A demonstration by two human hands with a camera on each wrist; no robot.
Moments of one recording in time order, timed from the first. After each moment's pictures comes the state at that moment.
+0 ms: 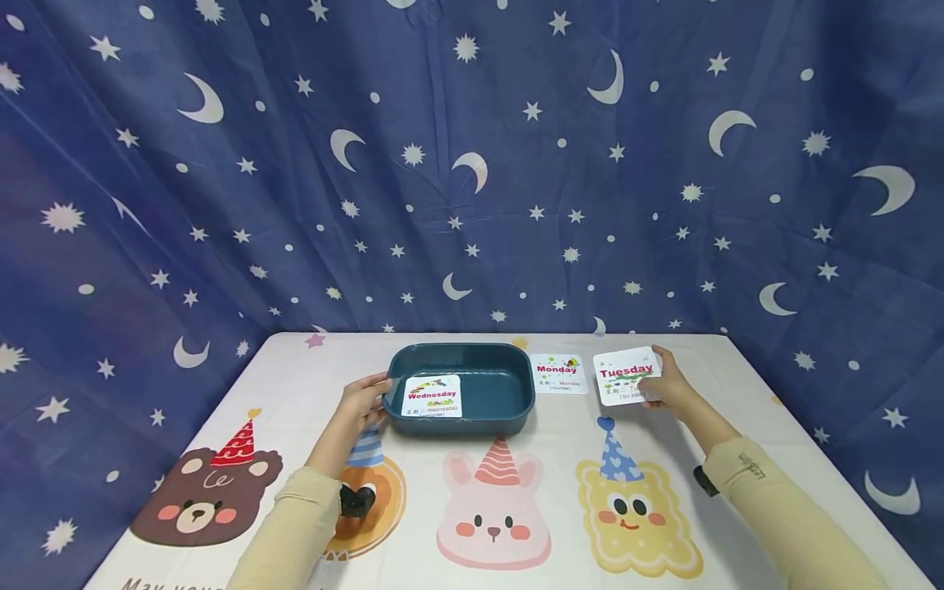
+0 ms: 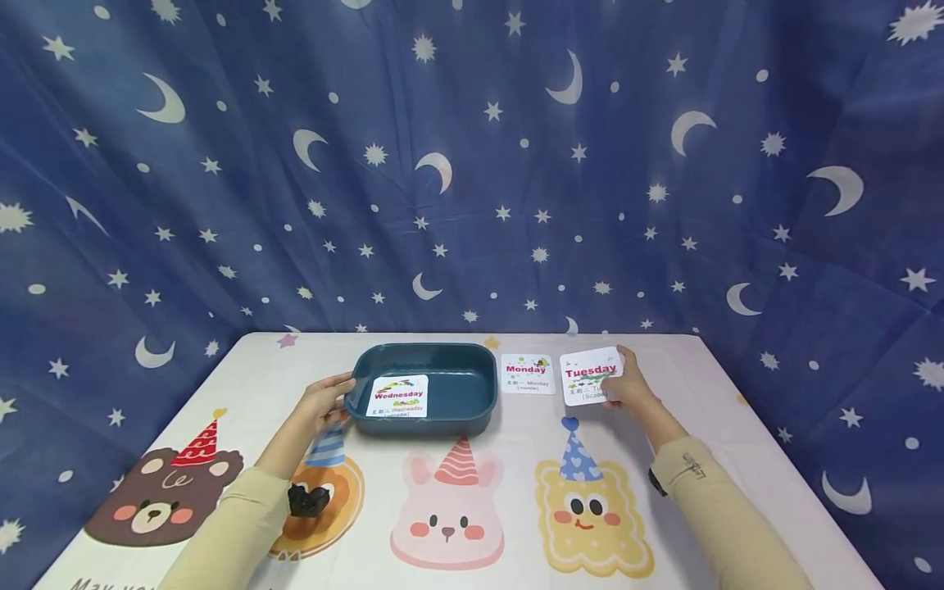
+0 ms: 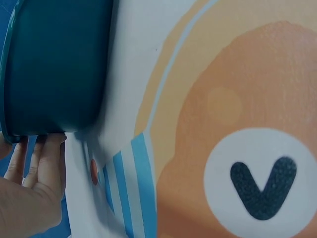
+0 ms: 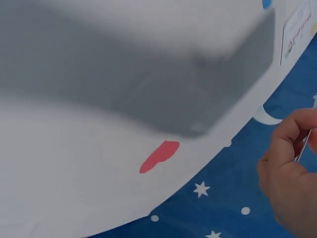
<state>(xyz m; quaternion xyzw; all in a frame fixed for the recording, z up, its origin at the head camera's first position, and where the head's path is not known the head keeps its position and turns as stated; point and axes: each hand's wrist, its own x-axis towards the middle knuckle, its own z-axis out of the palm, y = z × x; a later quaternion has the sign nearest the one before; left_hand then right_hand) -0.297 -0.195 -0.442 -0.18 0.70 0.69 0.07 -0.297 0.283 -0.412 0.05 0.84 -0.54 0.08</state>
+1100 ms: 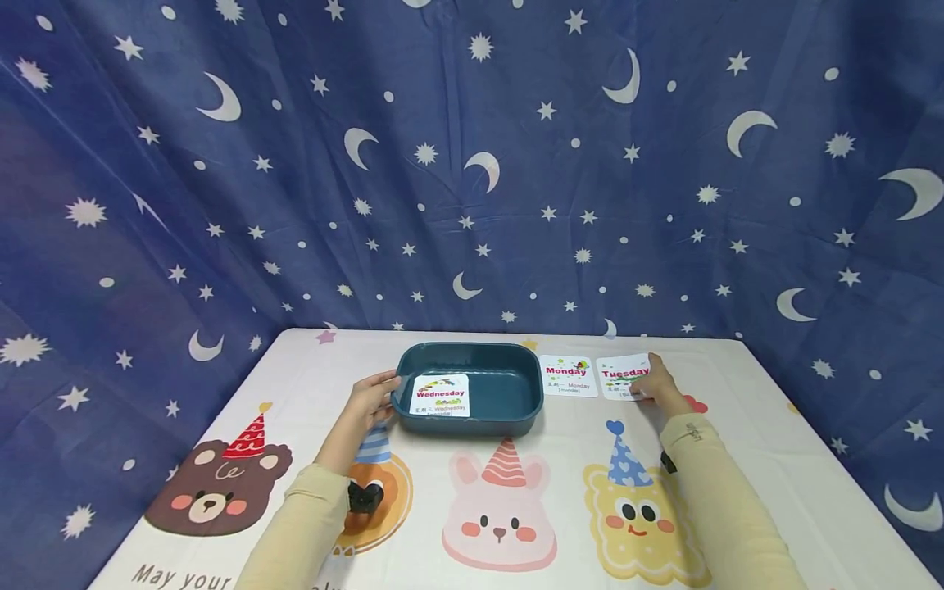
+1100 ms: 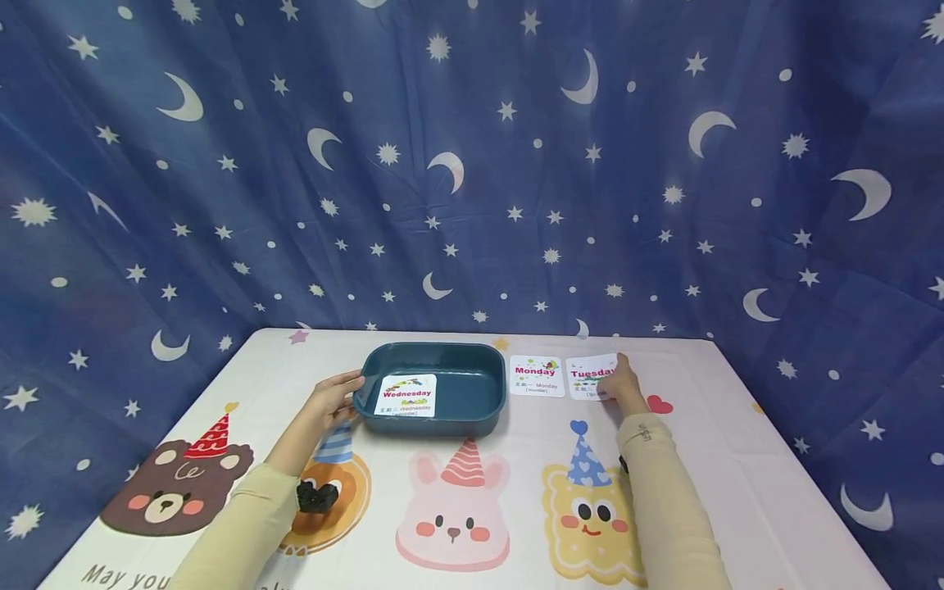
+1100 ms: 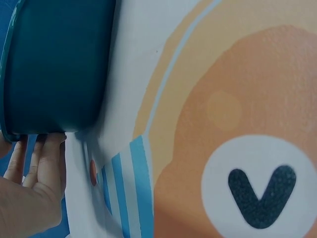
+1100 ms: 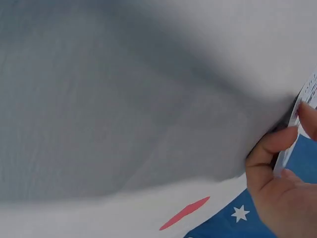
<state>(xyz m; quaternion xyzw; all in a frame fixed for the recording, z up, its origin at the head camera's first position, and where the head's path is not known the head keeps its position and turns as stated) -0.295 -0.196 -0.441 -0.19 0.68 0.70 0.06 -0.413 0.316 -0.521 0.12 0.88 -0.46 0.07</state>
